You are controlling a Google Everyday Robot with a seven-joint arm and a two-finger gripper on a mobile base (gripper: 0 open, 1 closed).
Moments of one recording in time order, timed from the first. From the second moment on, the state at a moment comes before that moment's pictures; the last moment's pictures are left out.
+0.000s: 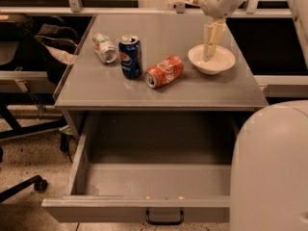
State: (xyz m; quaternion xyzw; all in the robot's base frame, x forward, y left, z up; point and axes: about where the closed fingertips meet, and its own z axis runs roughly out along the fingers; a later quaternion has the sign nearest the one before) arm 0.666 -0.097 0.969 -0.85 0.42 0.03 0.31
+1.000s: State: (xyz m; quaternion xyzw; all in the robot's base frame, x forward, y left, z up) arm 0.685 -0.072 0.932 -0.86 0.41 0.08 0.29
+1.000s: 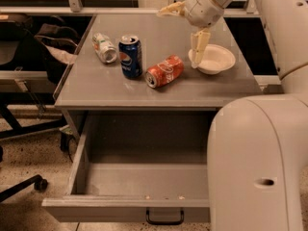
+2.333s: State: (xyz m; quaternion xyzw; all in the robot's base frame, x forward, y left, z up) arm 0.706 -0.040 0.890 -0.86 0.41 0.12 0.27
